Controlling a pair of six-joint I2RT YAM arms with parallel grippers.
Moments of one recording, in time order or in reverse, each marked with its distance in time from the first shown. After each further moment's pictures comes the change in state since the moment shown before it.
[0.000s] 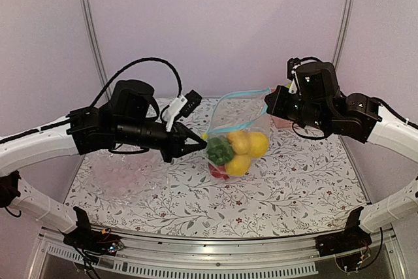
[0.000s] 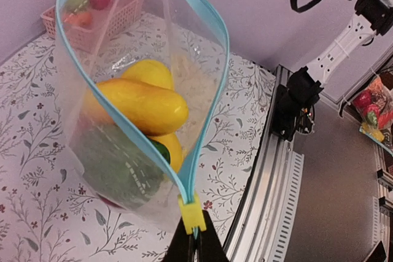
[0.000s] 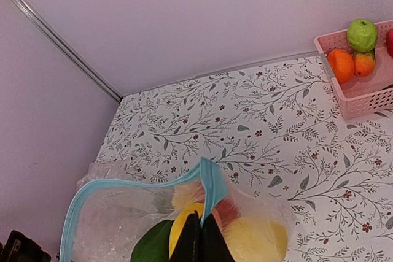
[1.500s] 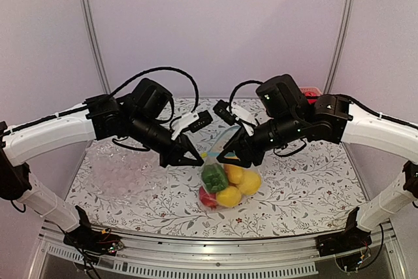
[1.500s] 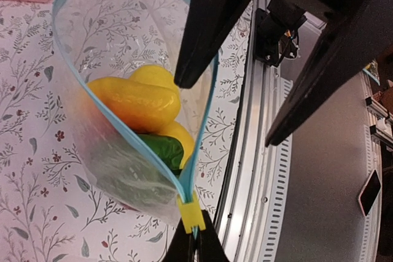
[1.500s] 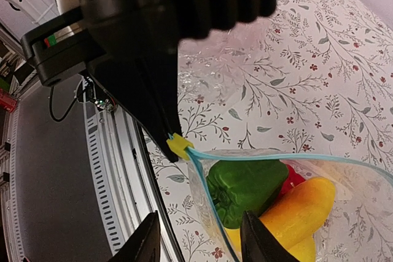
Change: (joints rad) left arm 0.084 0.183 0.126 -0.332 0.246 0.254; right arm 0.114 0.179 0.077 -0.162 -0.716 -0.647
